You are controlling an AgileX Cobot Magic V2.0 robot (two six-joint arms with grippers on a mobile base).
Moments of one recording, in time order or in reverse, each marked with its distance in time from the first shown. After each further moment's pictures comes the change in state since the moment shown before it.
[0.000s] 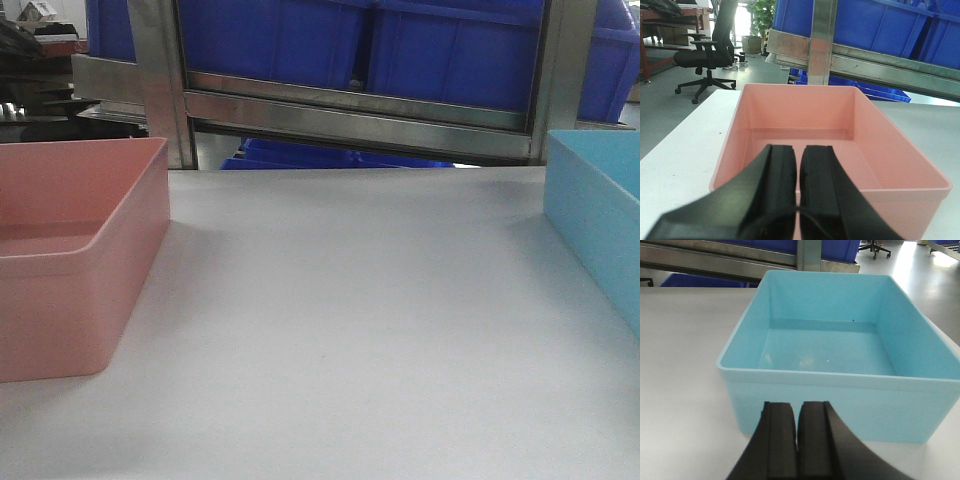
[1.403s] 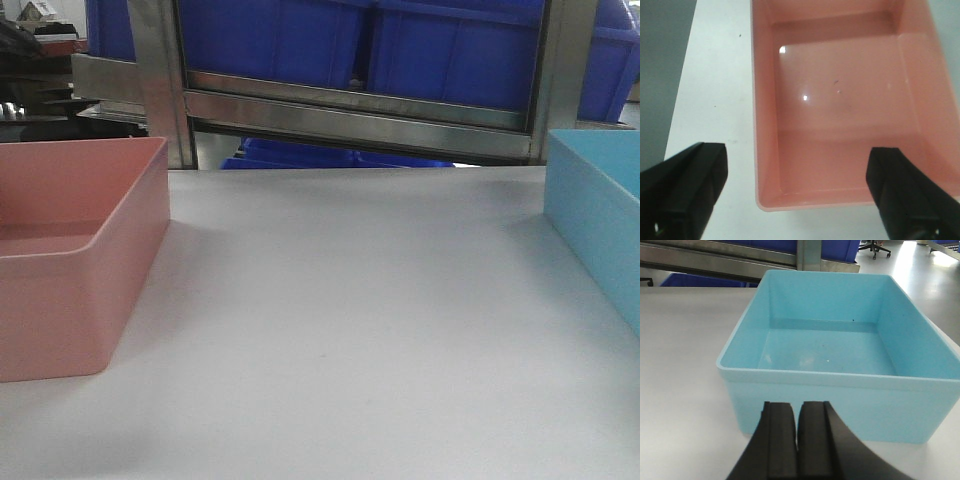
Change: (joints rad) left arm 0.007 1.235 -1.280 0.149 0.979 -0.008; right arm 0.000 0.000 0.000 0.000 0.000 0.000
